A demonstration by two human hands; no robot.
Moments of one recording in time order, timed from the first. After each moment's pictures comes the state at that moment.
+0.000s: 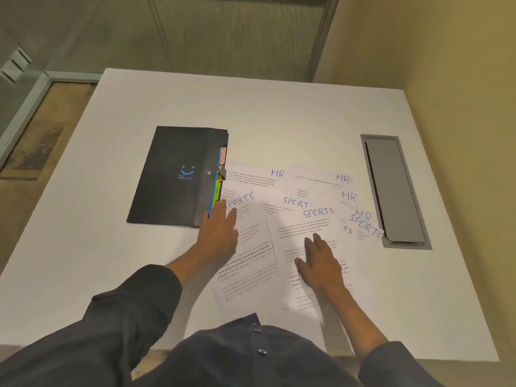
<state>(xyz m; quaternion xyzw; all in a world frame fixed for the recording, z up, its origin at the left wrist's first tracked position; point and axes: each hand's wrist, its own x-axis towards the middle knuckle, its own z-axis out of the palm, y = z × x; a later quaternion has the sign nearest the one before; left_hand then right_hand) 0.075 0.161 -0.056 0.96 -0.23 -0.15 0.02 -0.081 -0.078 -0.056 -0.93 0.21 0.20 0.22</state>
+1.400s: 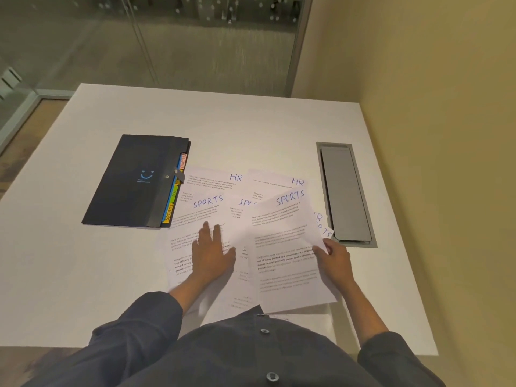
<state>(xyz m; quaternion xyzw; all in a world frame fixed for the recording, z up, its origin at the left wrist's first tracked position) -0.028 0.055 -0.064 0.97 -0.09 -0.18 0.15 -0.139 -0.226 -0.028 -0.80 0.32 0.01 0.51</state>
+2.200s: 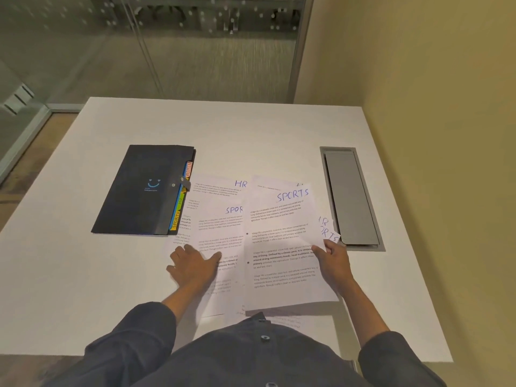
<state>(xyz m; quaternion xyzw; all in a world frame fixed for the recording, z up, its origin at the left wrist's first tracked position) -0.024 0.089 -0.048 0.97 0.14 -0.19 0.08 -0.122 -0.217 -0.050 -0.70 0.34 -0.01 0.62</state>
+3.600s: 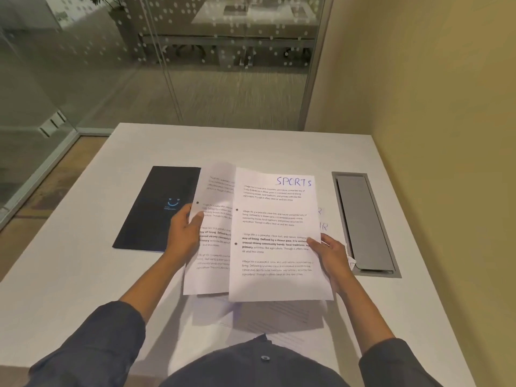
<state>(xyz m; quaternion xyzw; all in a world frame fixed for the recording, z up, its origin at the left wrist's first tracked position) 0.039 0.122 0.069 0.75 0.05 -0.08 0.65 -0.073 -0.176 0.034 -0.60 0.31 -0.03 0.74</state>
